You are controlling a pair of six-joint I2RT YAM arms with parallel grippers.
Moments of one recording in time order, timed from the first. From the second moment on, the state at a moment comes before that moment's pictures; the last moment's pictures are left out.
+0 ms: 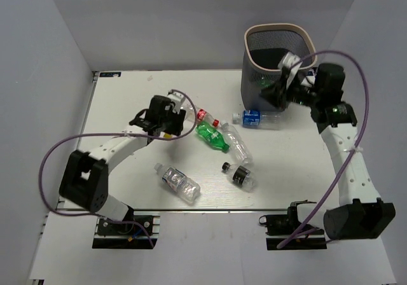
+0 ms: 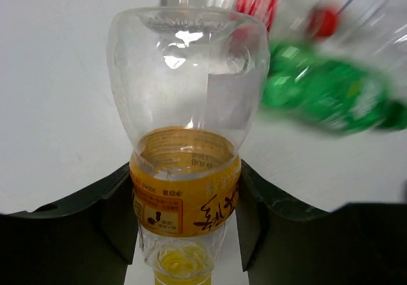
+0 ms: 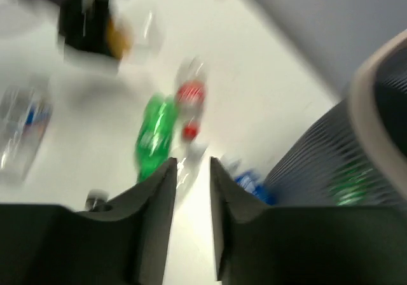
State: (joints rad) left arm -0.46 1.53 0.97 -0.19 0.00 -0.01; right arm 0.08 1.24 1.39 -0.44 -0.89 -0.37
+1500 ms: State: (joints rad) left arm -0.73 2.47 2.42 0.51 0.09 -0.67; right arm 0.19 1.10 0.71 -0.63 -0.74 -0.66
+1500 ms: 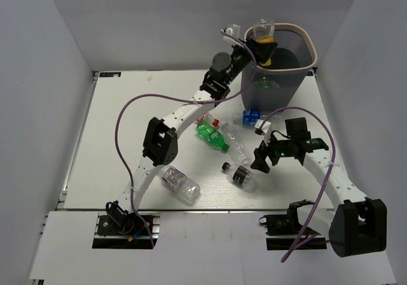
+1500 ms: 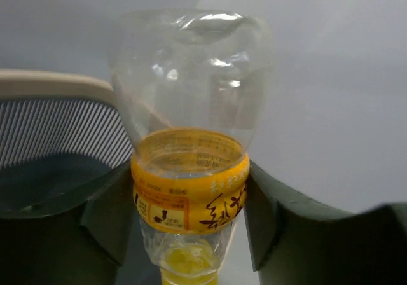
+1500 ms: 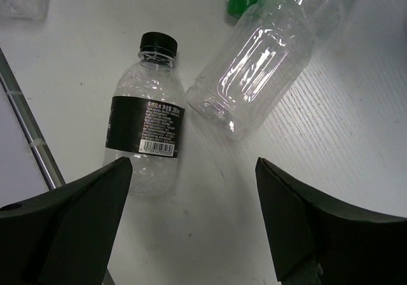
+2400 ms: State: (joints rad) left arm -0.76 1.66 1.64 0.06 -0.14 -0.30; right arm 0.24 1.16 0.67 -0.51 -0.75 -0.58
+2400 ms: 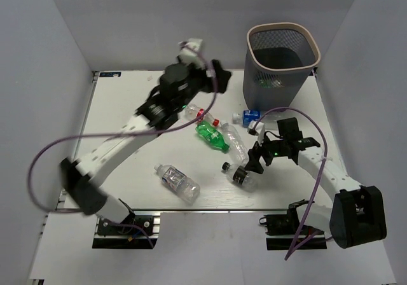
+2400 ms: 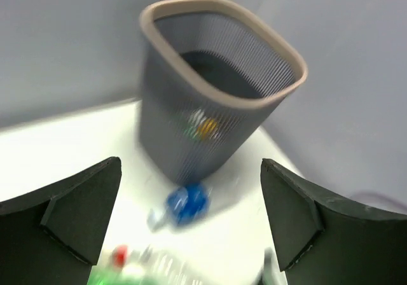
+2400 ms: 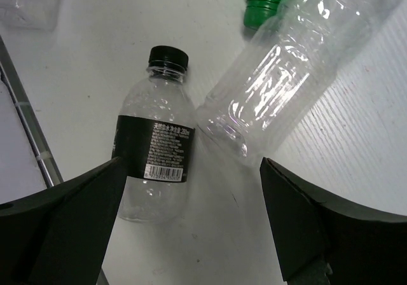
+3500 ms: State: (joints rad) left arm -0.76 1.05 0.90 -0.95 -0.26 -1.07; right arm 0.57 1.38 0.68 -0.51 -0.44 -0.51
